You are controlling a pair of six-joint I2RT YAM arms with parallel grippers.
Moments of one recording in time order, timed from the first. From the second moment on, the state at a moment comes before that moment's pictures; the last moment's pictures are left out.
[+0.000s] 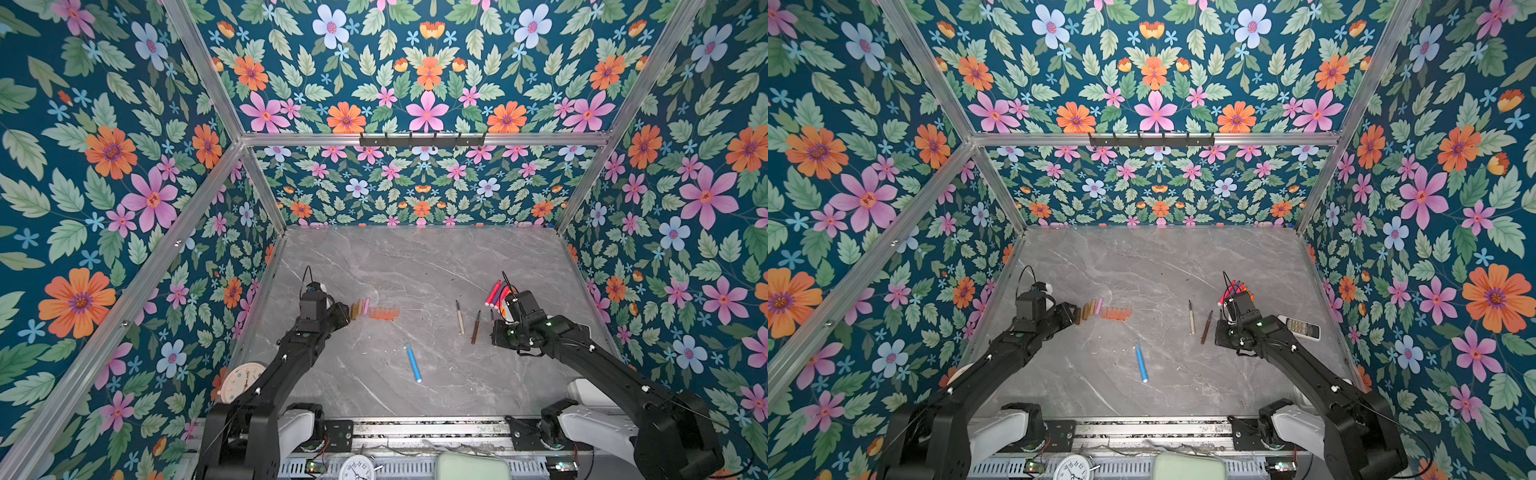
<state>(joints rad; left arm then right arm) -0.15 1.04 0.45 -0.08 0.12 -0.54 0.36 1.16 0.68 -0.63 -0.11 0.54</state>
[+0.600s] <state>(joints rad) -0.18 0.86 0.29 -0.07 0.20 -0.49 0.35 1.46 0.79 -0.47 -0.12 0.53</state>
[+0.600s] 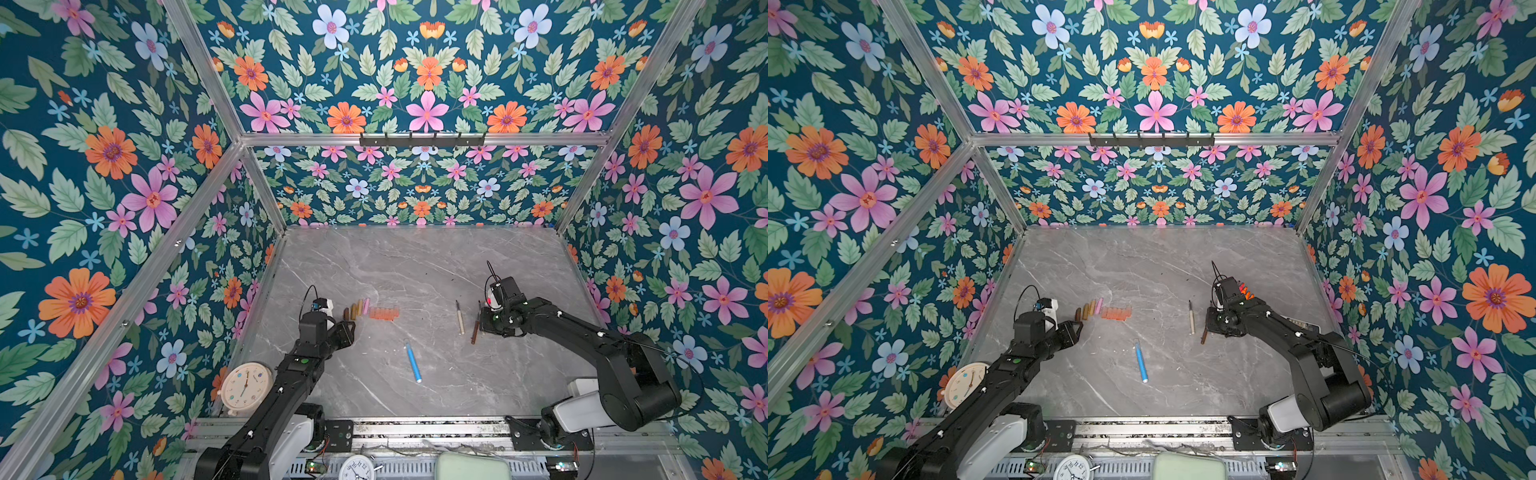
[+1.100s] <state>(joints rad) -0.19 0.76 0.25 -0.06 0.19 -0.49 0.35 1.52 0.79 -0.46 -0.07 0.52</state>
